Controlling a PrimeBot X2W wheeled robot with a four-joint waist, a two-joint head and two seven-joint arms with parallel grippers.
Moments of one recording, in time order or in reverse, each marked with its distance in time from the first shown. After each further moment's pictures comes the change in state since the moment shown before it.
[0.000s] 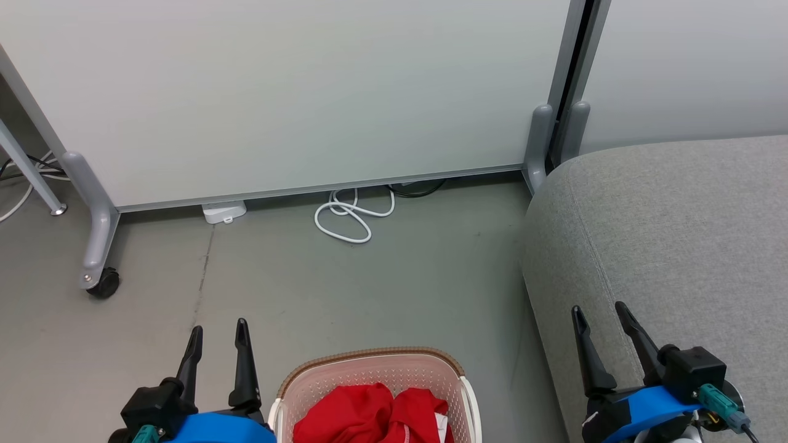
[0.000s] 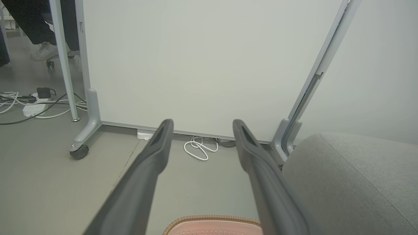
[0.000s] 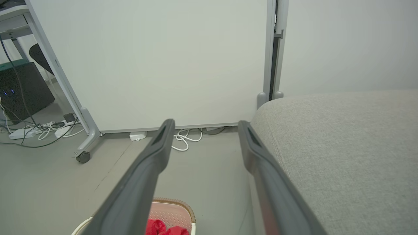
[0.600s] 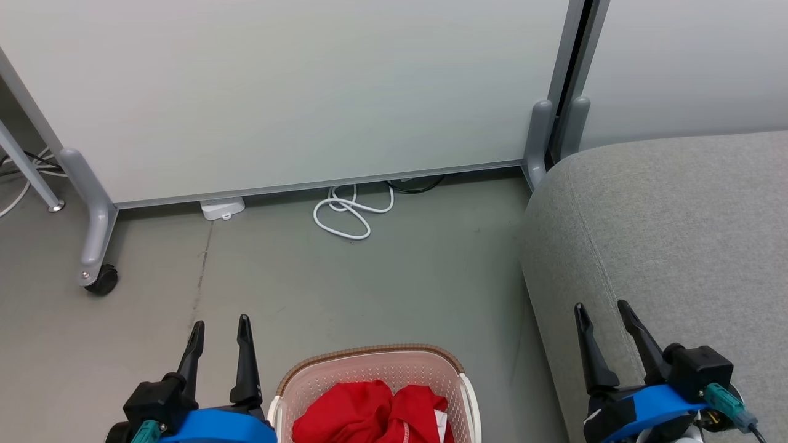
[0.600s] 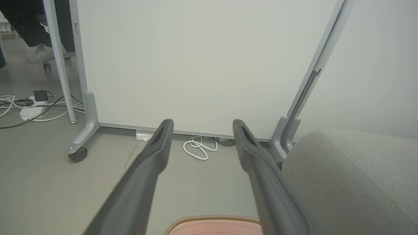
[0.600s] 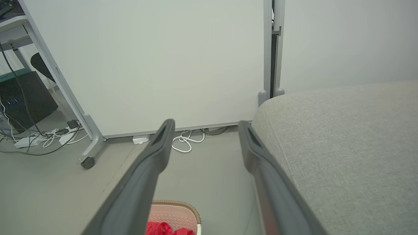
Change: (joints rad) left arm -0.007 -0.001 0.004 -0.008 0.021 -0.012 0.012; right arm 0.003 0.001 -0.001 -0.015 0.047 0.000 0.007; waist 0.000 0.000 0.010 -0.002
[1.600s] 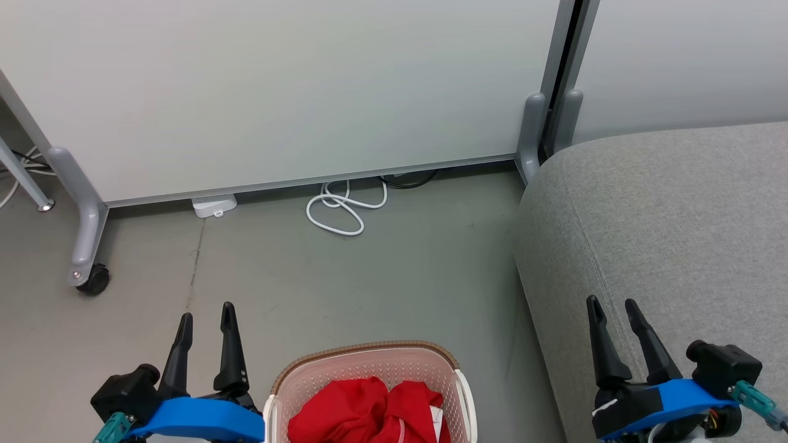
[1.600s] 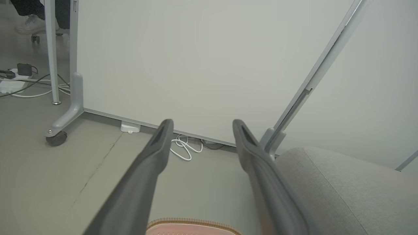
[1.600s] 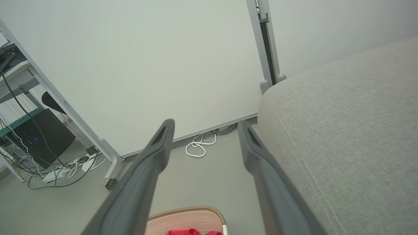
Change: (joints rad) left arm -0.004 -0.003 0.031 -0.058 -0.157 -0.019 0.061; right arm 0.014 0.003 -0.006 -0.050 0.217 0.000 0.052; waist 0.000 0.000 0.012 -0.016
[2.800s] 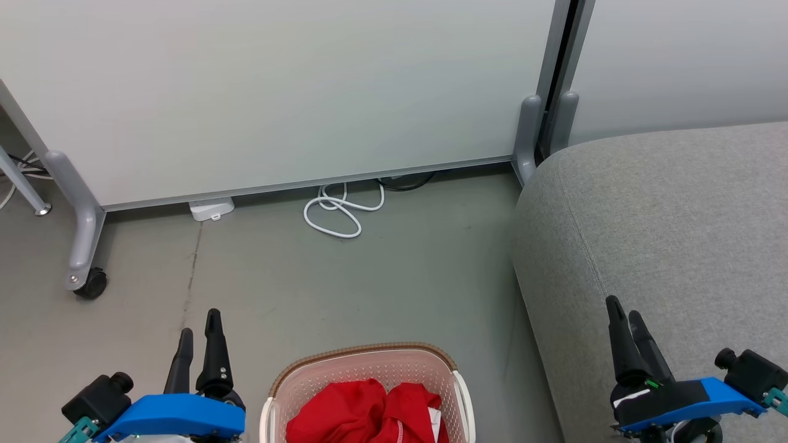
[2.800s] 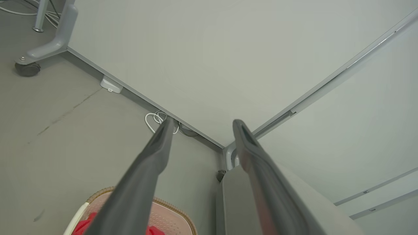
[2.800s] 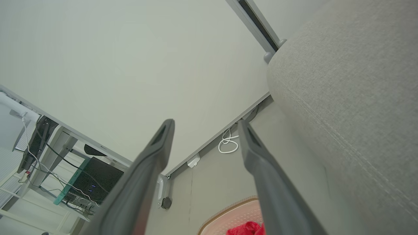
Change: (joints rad) left arm -0.010 -0.001 0.027 0.024 -0.380 -0.012 0.090; right arm 0.011 0.003 -0.022 -0.010 0.412 -0.001 0.093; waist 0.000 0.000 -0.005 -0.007
